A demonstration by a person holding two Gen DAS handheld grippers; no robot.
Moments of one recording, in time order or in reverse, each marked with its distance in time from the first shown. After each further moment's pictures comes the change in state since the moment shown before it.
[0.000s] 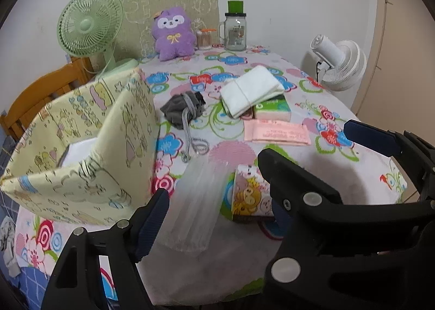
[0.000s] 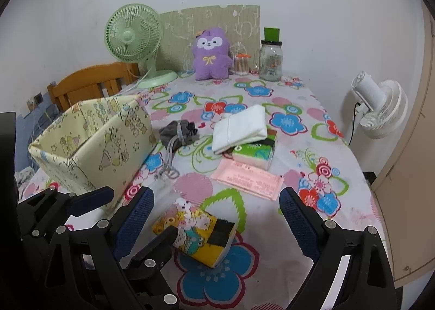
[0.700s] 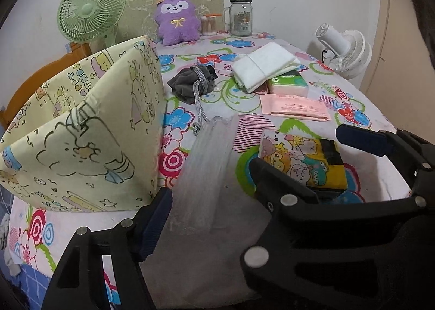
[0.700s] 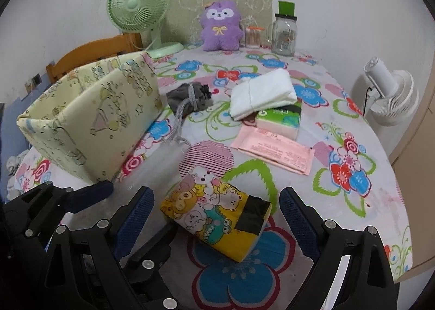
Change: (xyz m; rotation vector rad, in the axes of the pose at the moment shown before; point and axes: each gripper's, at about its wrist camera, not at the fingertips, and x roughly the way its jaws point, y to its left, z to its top) left arm 0.022 0.016 -0.020 0.012 0.030 0.012; right arm 0.040 0.021 -0.020 -0.018 0.116 -0.001
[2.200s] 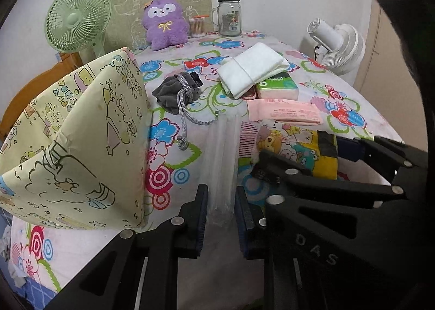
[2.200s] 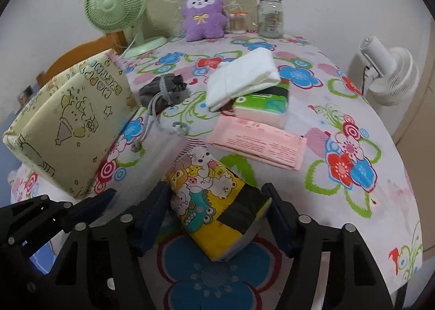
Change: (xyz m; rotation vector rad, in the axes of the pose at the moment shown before) left arm 0.003 -0.009 0.012 0.036 0.008 -0.029; right arm 0.021 -0.029 0.001 0.087 0.040 0.010
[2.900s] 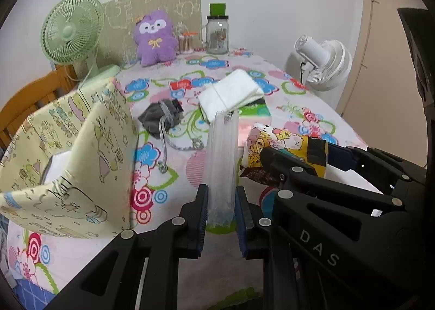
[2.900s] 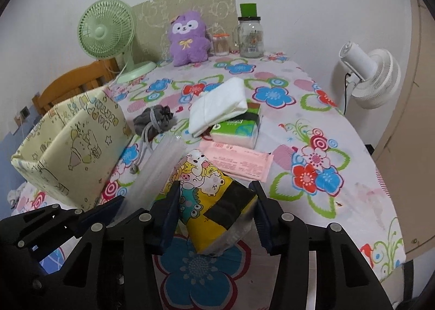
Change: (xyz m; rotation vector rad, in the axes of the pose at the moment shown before) left arm -0.026 -0.016 0.017 -0.008 -0.068 -0.056; right arm -0.040 -0.014 0.007 0.051 -0.097 -0.028
